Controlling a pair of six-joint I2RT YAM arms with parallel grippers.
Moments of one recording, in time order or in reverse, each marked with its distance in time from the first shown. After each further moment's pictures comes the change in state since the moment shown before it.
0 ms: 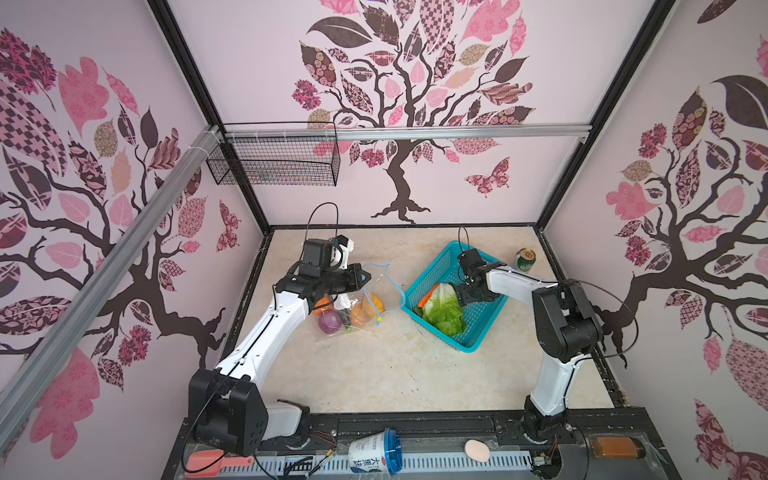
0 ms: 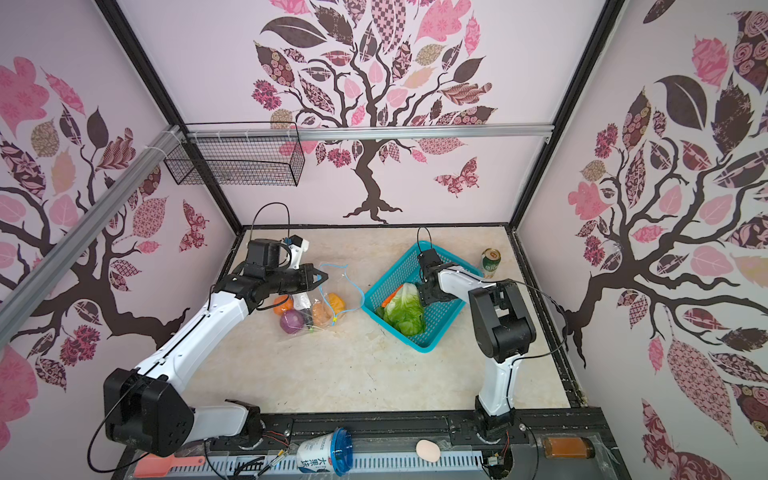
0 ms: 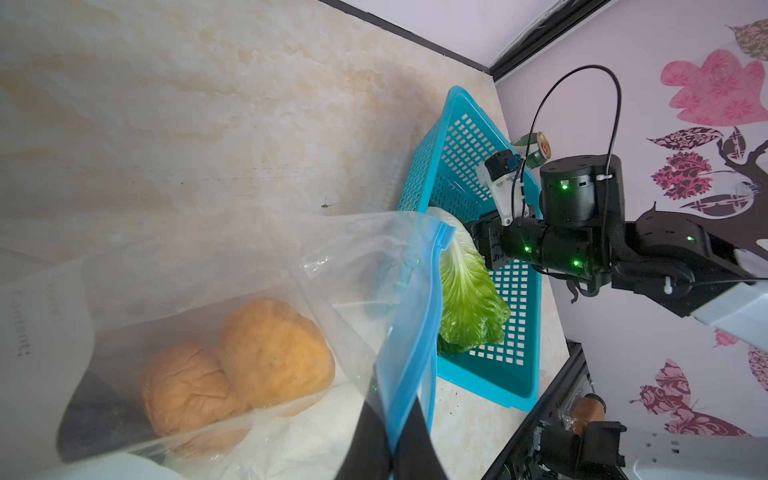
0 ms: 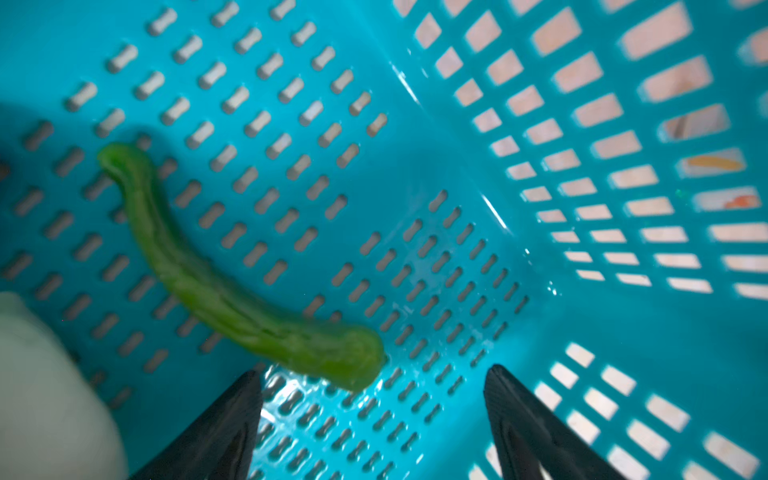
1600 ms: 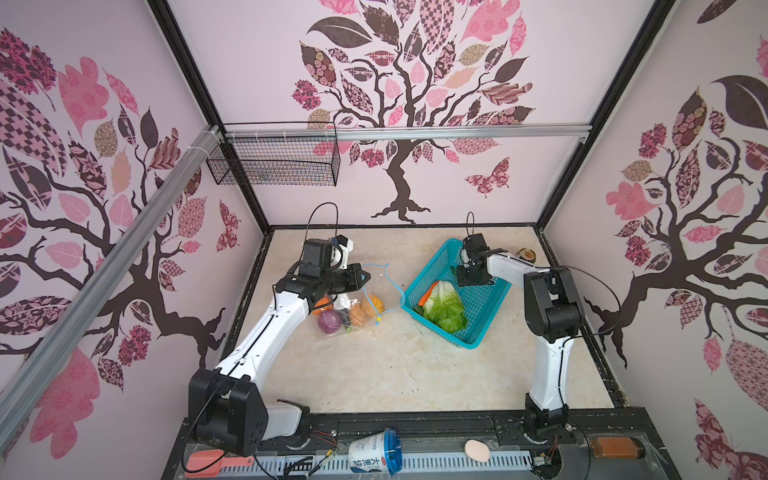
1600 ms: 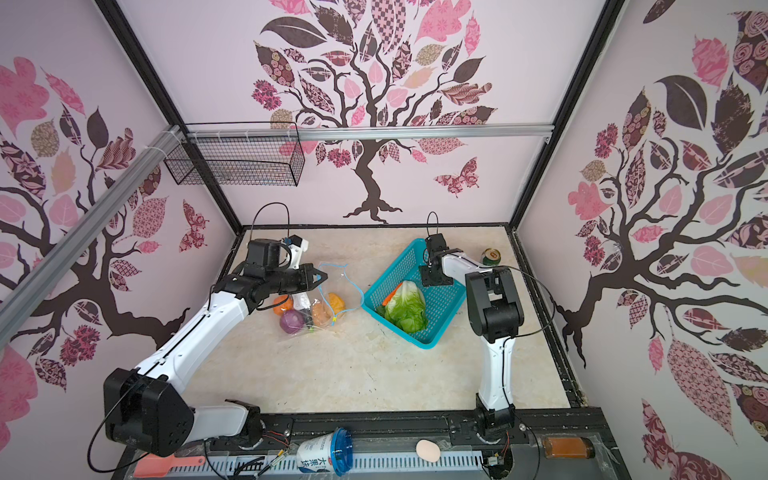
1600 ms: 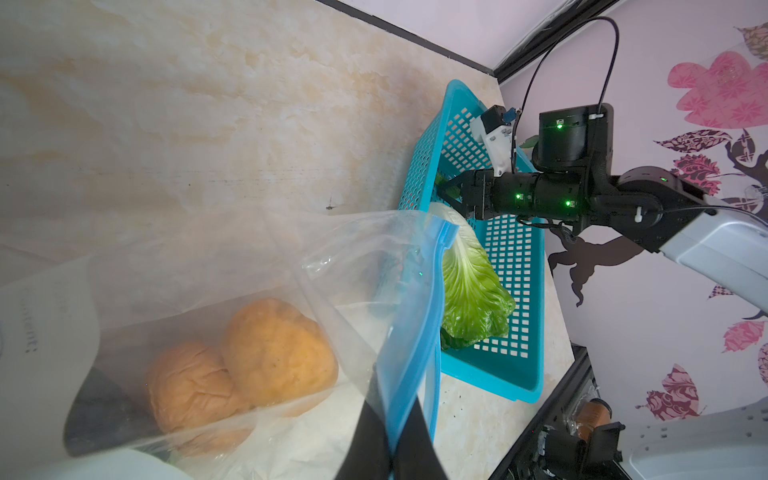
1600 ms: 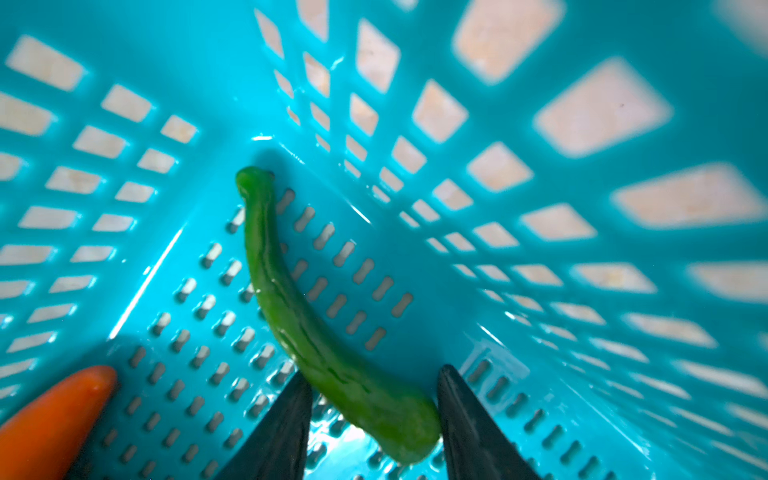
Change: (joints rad) left arm 0.000 0.000 0.000 0.000 -0.012 0.001; right arm -0.103 0.180 0.222 0.051 -0.238 0.028
